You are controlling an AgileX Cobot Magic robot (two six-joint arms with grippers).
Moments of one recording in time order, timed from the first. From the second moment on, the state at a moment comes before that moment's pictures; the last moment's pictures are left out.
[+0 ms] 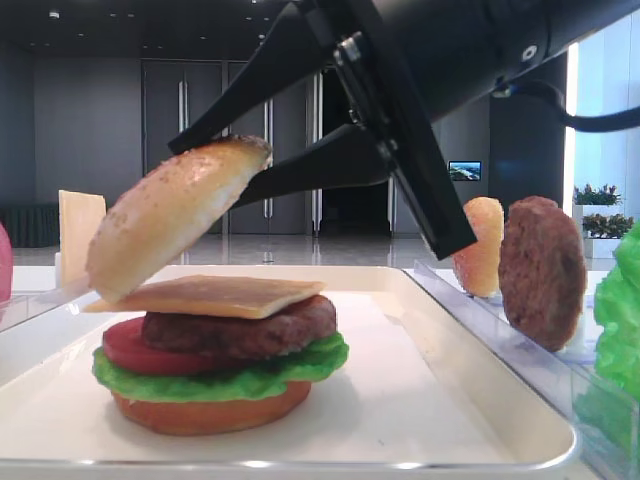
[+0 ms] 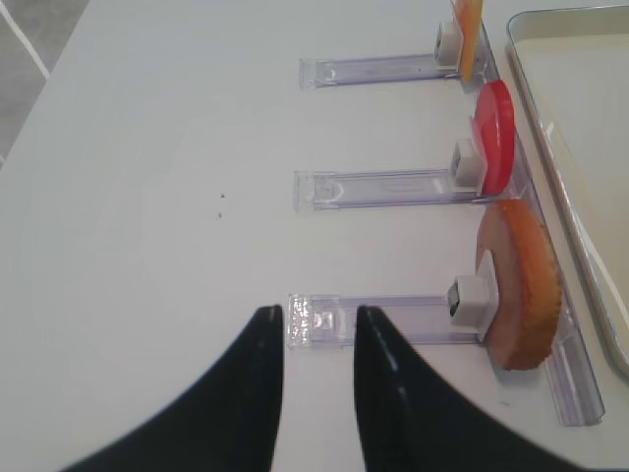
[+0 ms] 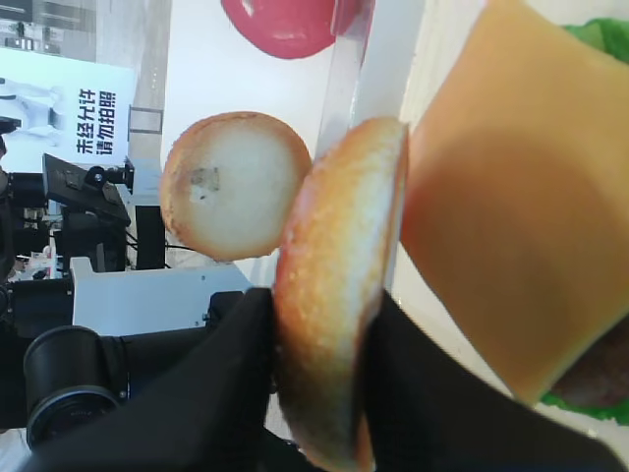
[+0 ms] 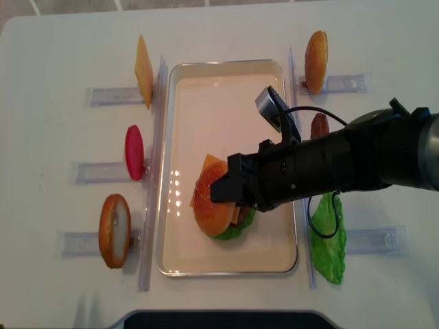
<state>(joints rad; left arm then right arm) 0.04 -0.01 -0.47 0.08 1.11 0.04 0.61 1.71 -0.75 1.79 0.79 -1.06</state>
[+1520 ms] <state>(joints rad) 0.04 -0.01 -0.47 0.08 1.11 0.04 0.61 1.71 -0.77 1.79 0.74 -1.10</state>
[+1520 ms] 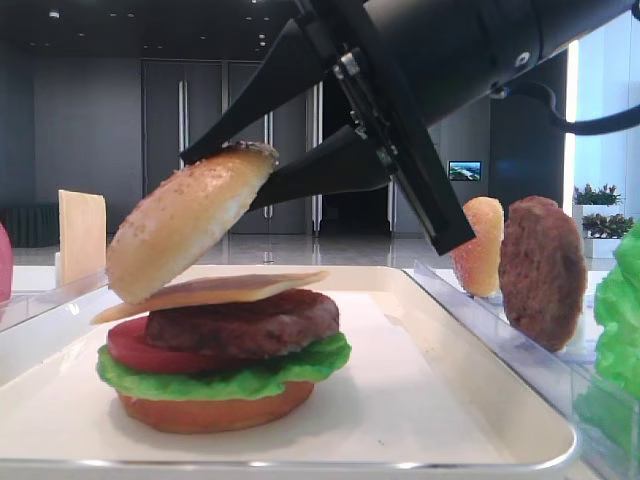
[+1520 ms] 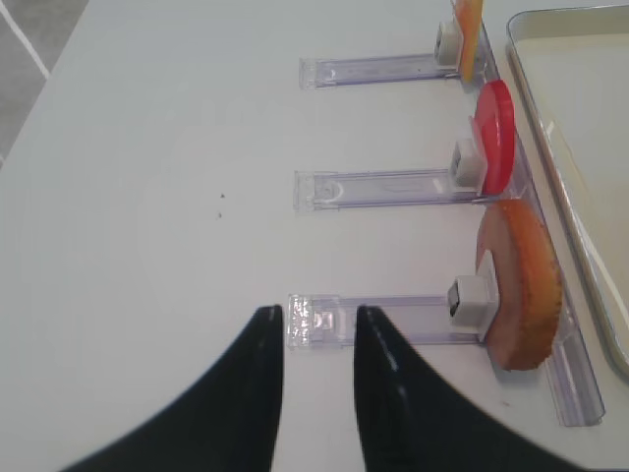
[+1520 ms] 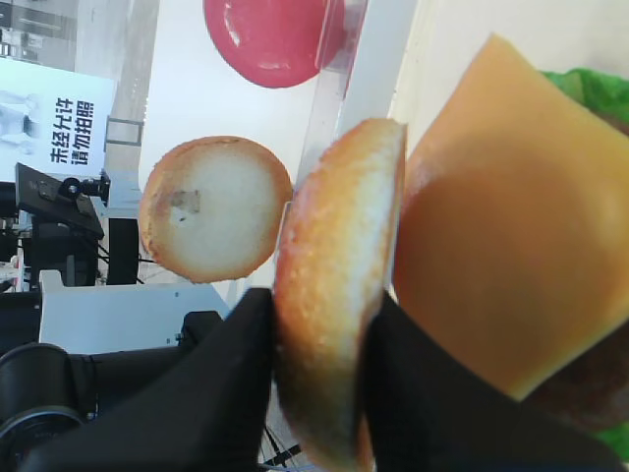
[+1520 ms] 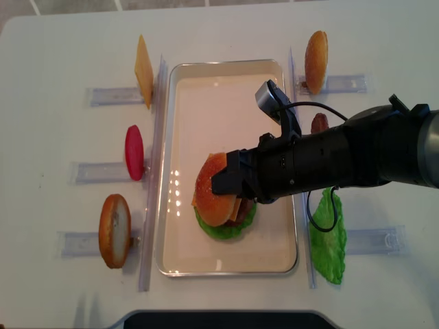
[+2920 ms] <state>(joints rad) 0.04 -0.01 -0.47 0.08 1.11 0.04 0.61 1.66 -0.77 1.62 0.56 -1.06</state>
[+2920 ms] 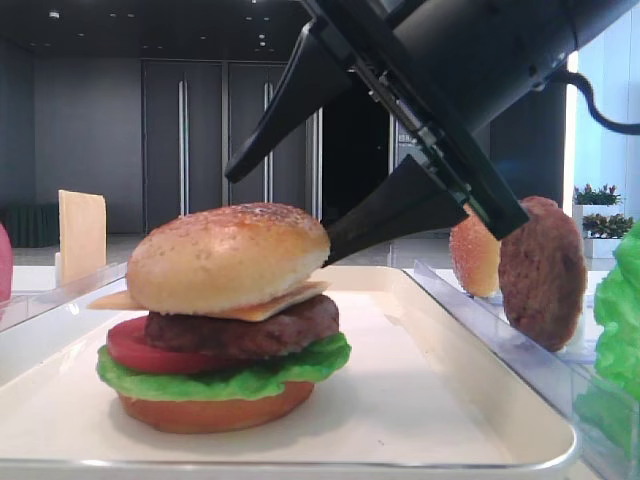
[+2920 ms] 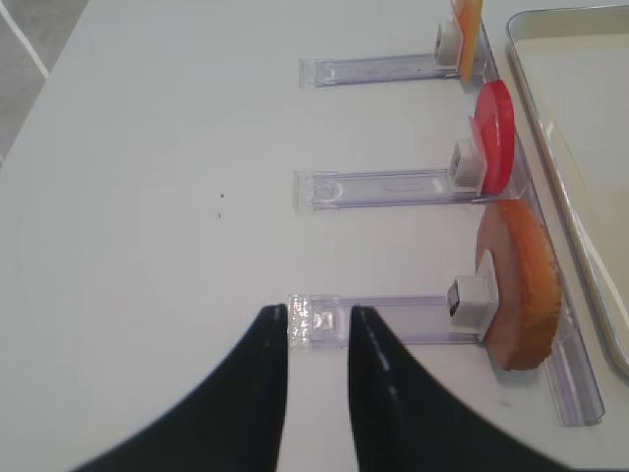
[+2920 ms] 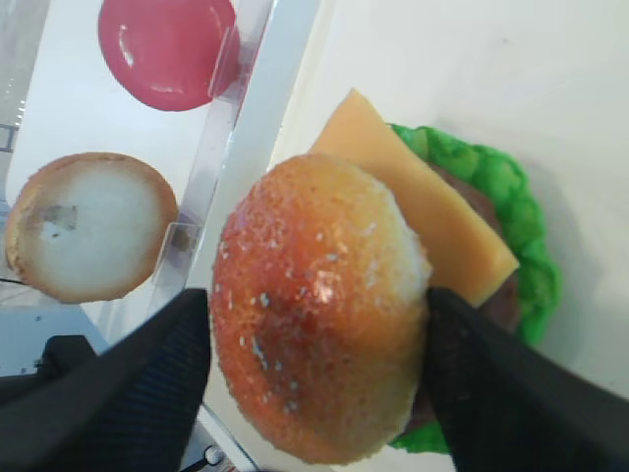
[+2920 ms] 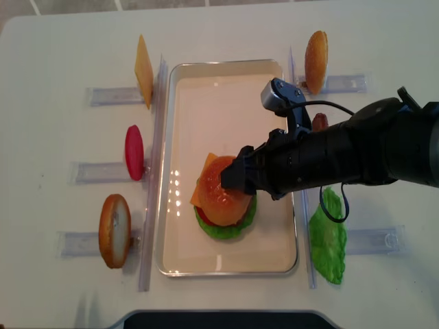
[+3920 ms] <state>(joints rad) 0.04 -0.01 -0.47 0.08 1.11 0.04 0.45 1.24 -0.83 0.16 0.78 0.07</state>
